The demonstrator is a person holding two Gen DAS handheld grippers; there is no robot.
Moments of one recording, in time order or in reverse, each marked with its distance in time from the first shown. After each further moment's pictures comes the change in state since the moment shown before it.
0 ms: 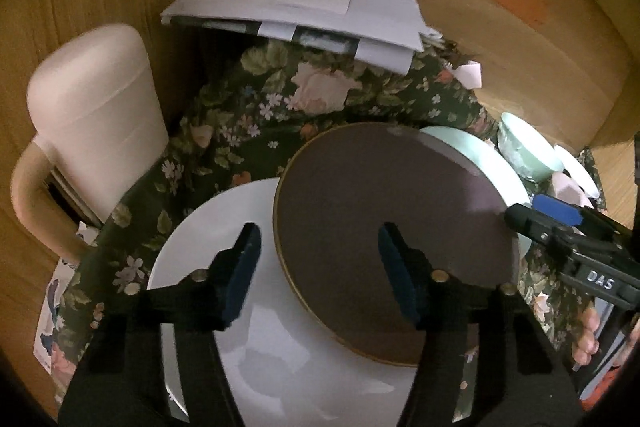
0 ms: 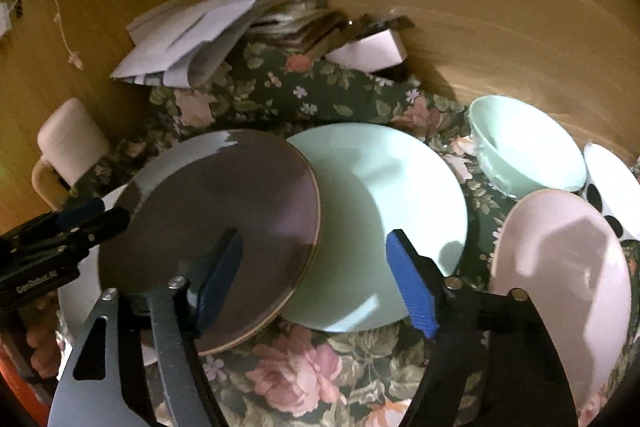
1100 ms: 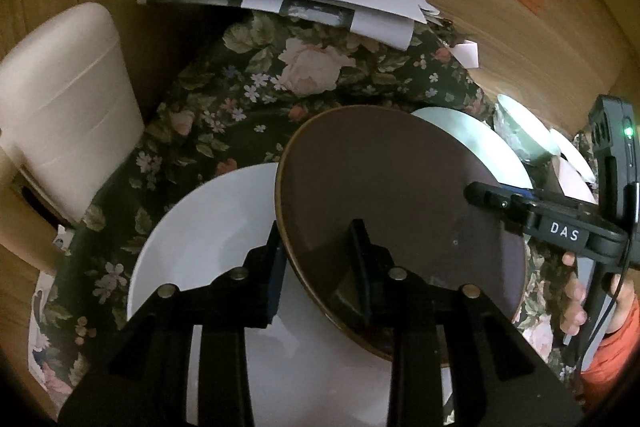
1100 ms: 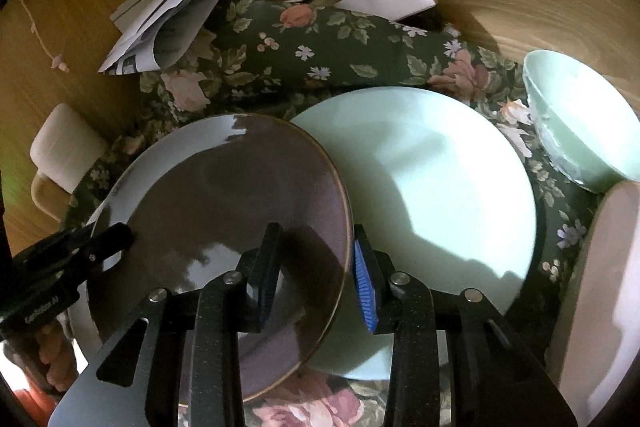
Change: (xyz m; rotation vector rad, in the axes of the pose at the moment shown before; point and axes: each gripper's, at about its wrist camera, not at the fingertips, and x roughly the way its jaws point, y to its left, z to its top) left arm 0.014 0.004 0.008 0.029 0.066 -0.059; right arm 0.043 -0.012 0.010 0.070 0.136 0.132
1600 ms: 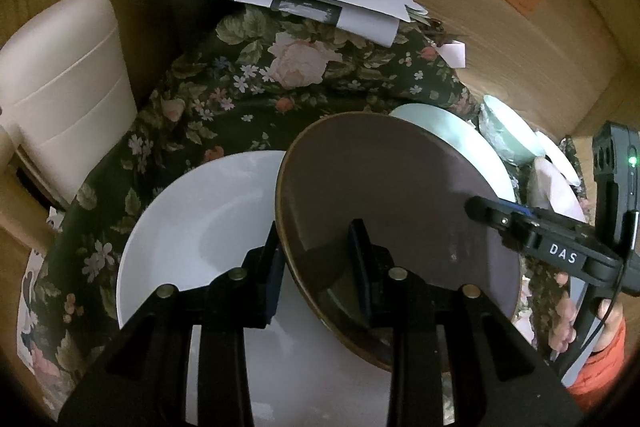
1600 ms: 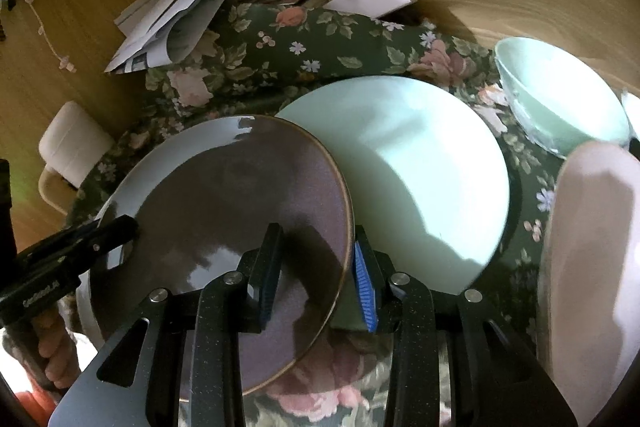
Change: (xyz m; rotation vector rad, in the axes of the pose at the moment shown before) left arm -0.009 -0.006 -0.005 -0.029 0.015 -0.044; right arm -0.026 -0.001 -0.018 0.034 -0.025 -0.024
